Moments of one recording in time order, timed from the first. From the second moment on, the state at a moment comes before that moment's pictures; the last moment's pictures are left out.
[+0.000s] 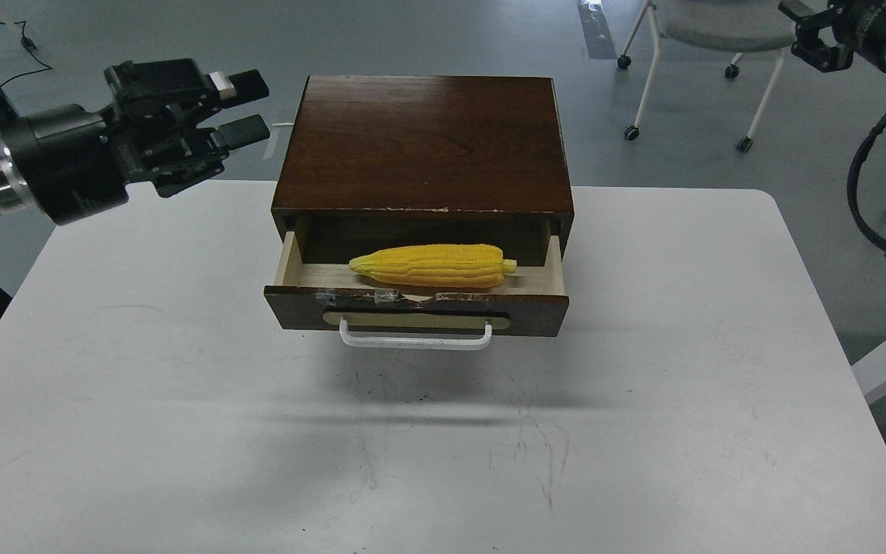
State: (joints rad) left arm -0.80 1.07 -0.64 -1.72 0.94 -0.49 -0.42; right arm 1.08 -0.64 0.48 0.55 0.25 0.32 0.05
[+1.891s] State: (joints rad) left arm -0.78 0.72 -0.50 -1.61 2.02 -0.49 -0.38; right arm 0.80 -0.40 0.81 0.38 0.42 0.49 0.10
